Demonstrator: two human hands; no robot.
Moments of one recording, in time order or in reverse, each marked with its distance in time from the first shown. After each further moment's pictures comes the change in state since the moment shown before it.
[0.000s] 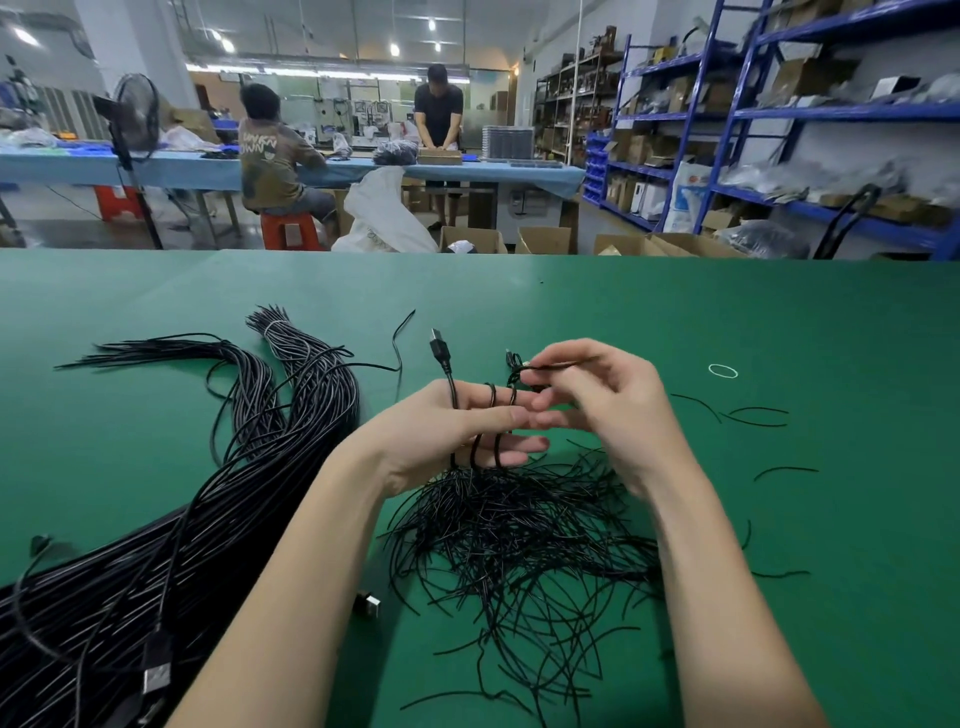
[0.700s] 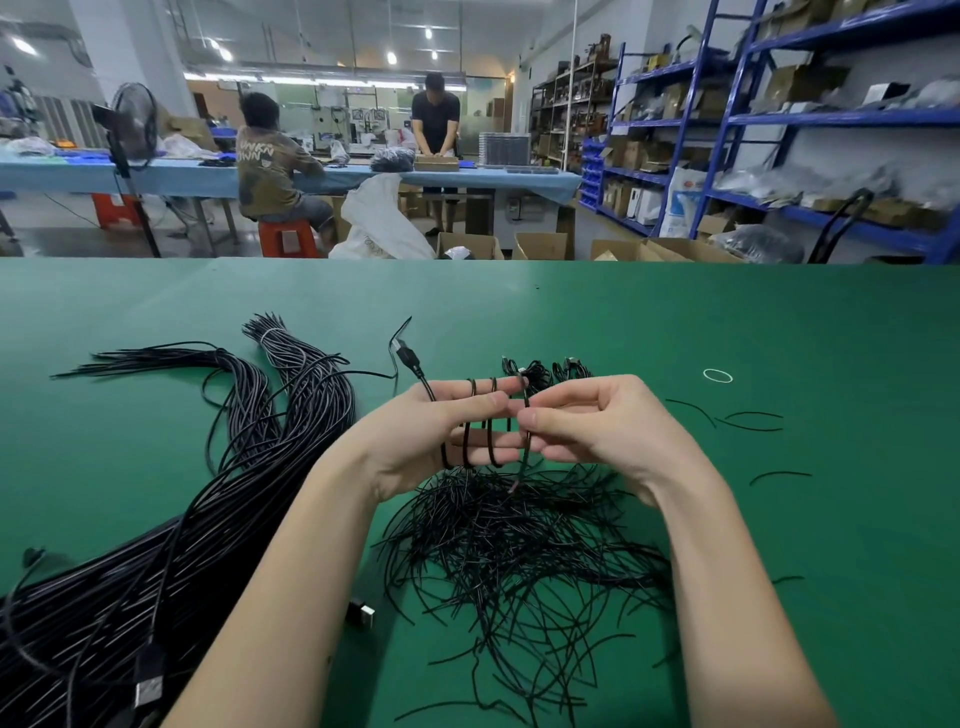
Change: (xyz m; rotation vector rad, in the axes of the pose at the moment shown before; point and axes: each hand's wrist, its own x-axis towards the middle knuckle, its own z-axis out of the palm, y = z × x) left_hand 0.000 0.004 -0.001 -0.164 0.094 0.019; right_hand -0.004 -0.013 -0.010 -0.080 -0.150 0.325
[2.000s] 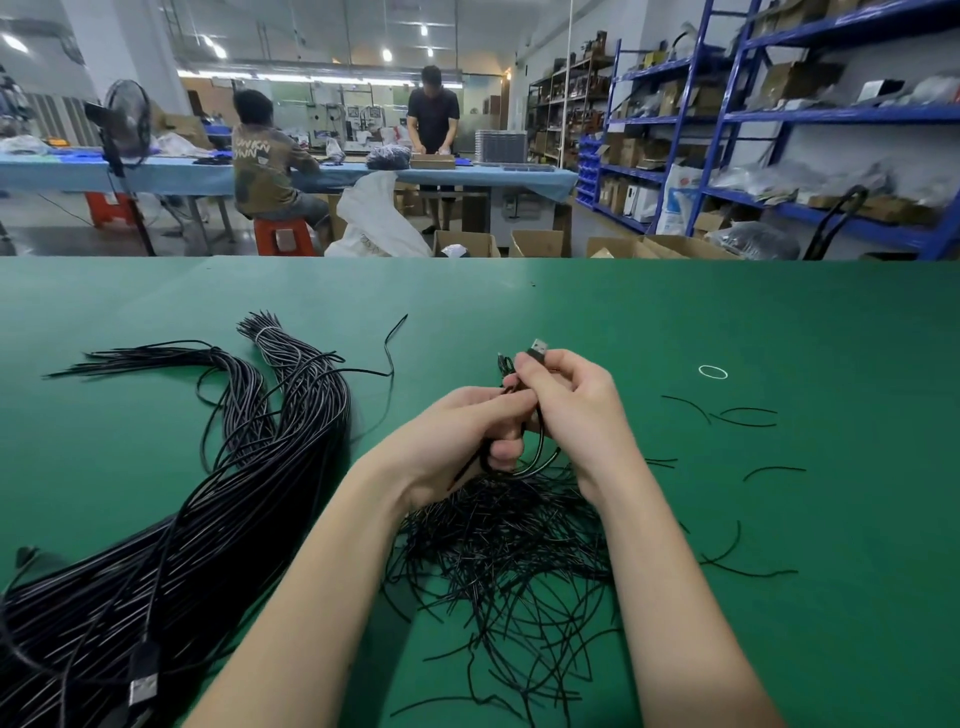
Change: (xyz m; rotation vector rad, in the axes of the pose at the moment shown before) left_hand 0.013 -0.017 0.021 0.161 -0.111 0.084; right_hand 0.029 0.019 0.030 0.108 0.272 -0.211
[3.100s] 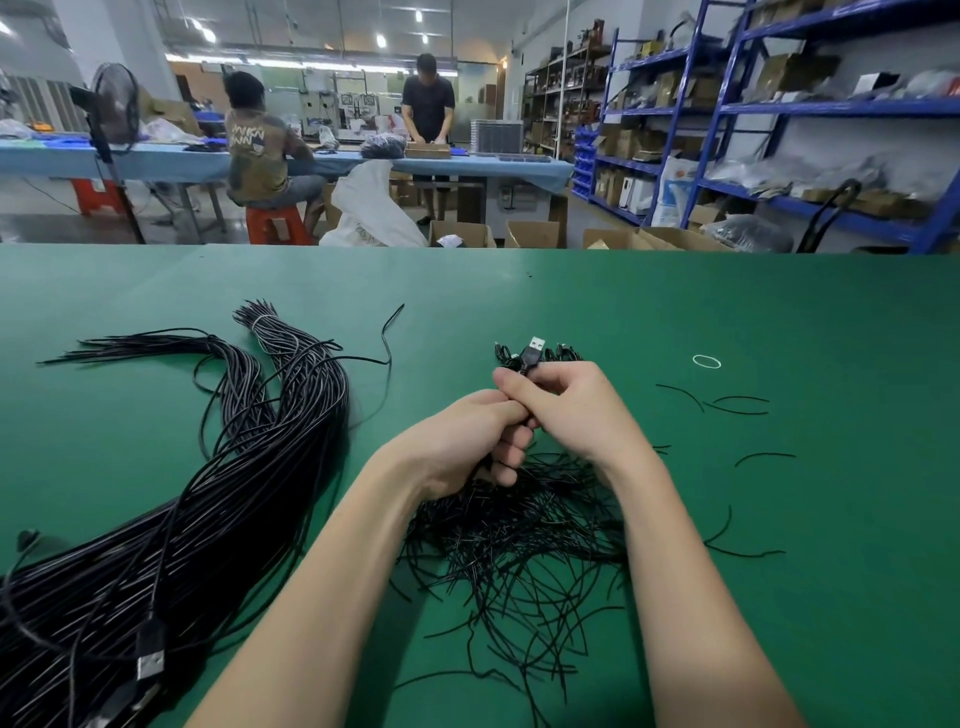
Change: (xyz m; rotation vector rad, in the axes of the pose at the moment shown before) left_hand 0.002 -0.002 0.013 0.174 0.116 -0.195; right_hand 0.010 0.013 -0.016 -0.428 -0.159 -0.099
